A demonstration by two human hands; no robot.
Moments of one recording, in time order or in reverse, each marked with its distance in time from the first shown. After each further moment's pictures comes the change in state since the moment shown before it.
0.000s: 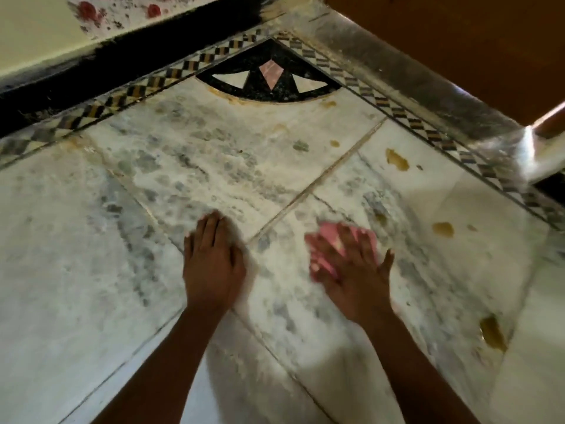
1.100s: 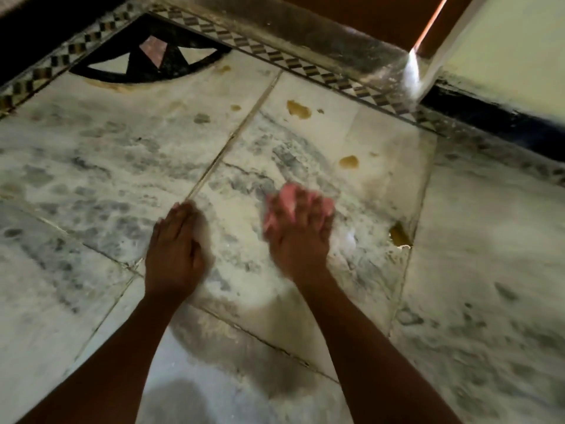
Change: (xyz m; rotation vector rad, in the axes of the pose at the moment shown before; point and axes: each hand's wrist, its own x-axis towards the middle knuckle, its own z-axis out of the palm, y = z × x) left_hand -0.025 0.032 0.016 -0.058 -0.090 0.438; right_hand -0.042 0.010 0.004 0.046 0.189 0.311
